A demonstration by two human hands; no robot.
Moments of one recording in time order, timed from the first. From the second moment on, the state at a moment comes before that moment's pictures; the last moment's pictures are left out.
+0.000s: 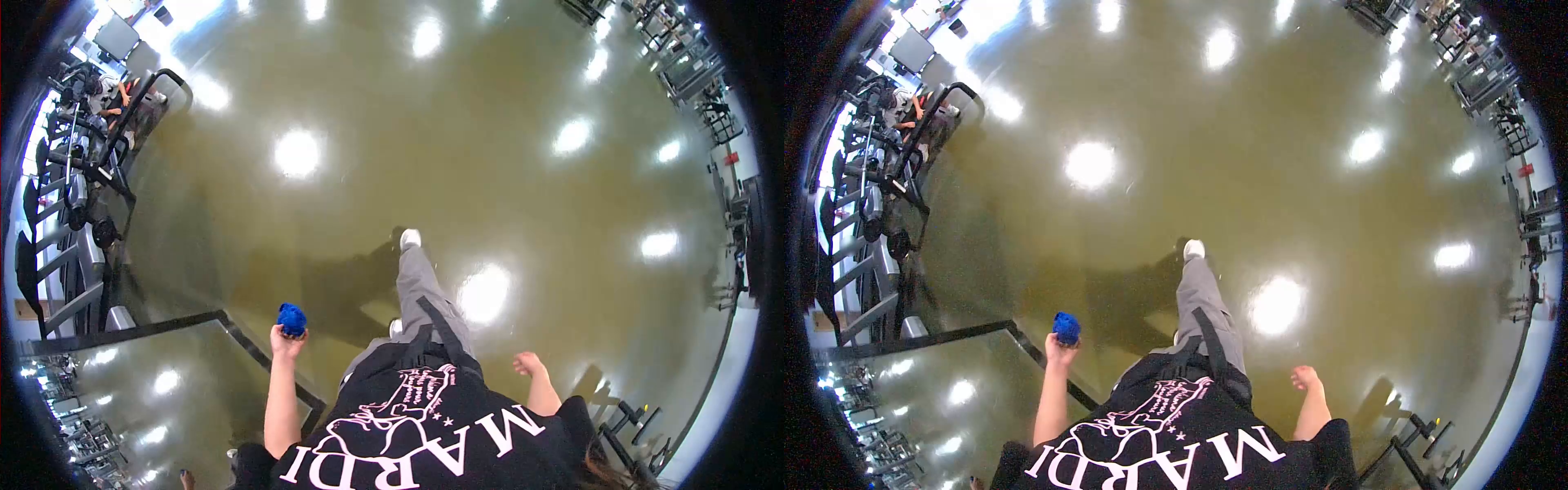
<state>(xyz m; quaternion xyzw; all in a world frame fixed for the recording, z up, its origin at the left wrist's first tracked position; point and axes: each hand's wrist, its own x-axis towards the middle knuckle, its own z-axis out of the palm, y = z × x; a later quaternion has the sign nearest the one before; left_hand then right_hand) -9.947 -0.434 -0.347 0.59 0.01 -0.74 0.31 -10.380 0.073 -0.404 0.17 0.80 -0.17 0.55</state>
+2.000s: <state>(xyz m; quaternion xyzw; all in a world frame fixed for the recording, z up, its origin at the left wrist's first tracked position) -10.101 -1.322 -0.385 0.70 0.27 -0.55 0.36 -10.830 -1.334 -0.364 -0.21 0.86 -0.22 0.42</state>
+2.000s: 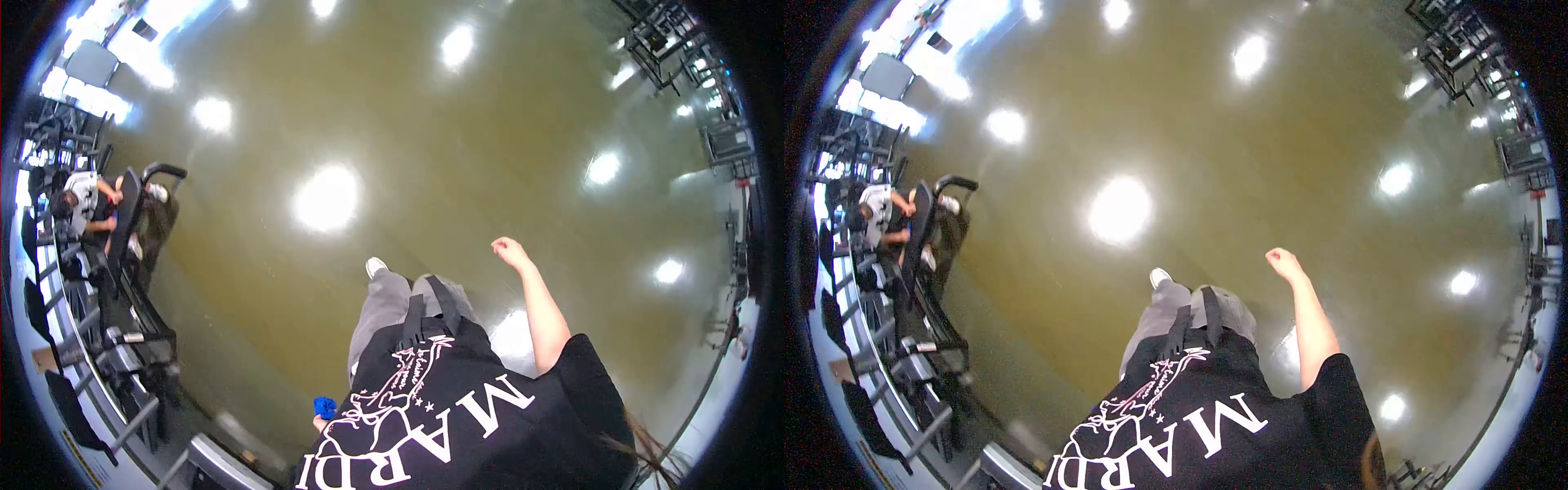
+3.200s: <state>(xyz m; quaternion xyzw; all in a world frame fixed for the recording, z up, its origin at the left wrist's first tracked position) -10.126 -2.106 -0.348 0.71 0.17 -0.62 0.29 -10.839 -2.038 -0.387 -0.13 0.82 -0.27 0.48</state>
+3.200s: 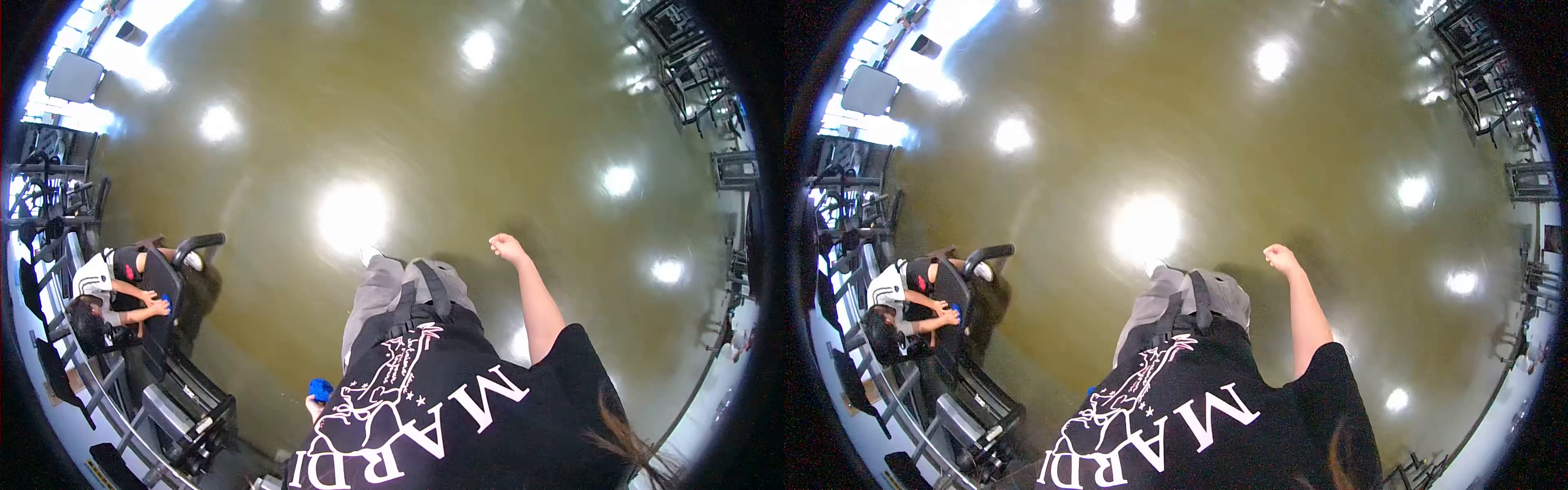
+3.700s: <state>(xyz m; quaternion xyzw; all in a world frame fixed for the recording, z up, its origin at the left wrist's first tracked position) -10.225 -2.547 -0.303 0.64 -0.04 -0.67 0.37 -10.815 -2.255 -0.423 0.00 0.81 -0.22 0.54</state>
